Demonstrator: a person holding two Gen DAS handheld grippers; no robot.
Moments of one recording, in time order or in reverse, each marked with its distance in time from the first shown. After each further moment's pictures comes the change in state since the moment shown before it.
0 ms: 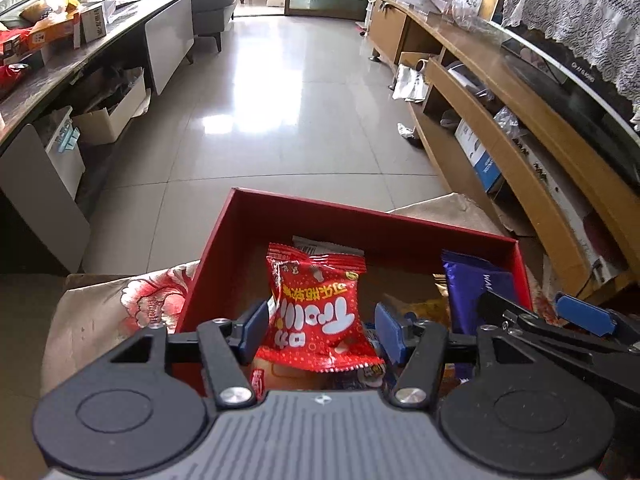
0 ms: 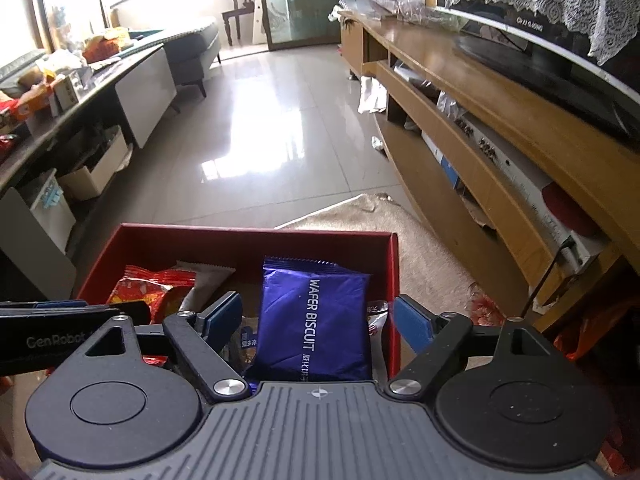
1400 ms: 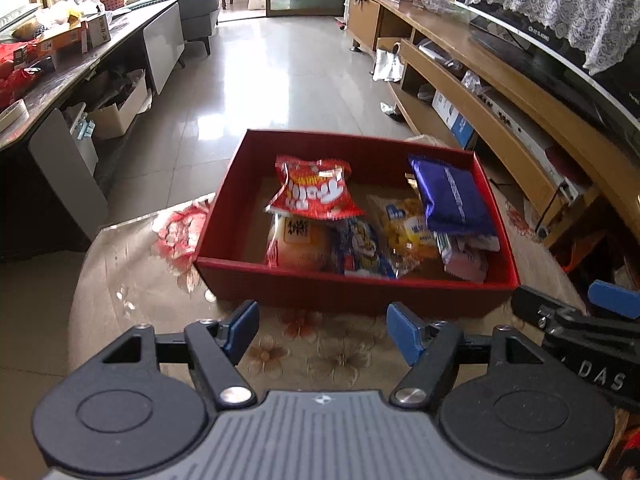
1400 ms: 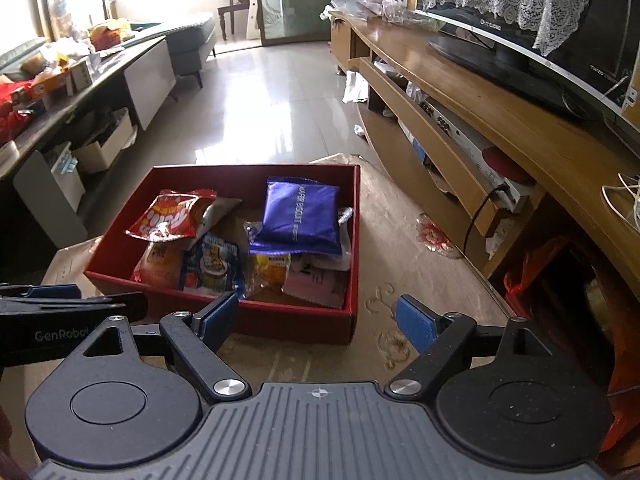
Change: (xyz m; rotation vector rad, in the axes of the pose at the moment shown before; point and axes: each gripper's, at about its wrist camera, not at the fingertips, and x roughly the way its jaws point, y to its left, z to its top) left arm -0.067 0.002 -0.092 0.084 0.007 0.003; right arm -0.084 -0.002 -0.073 -0.012 0.013 -0.056
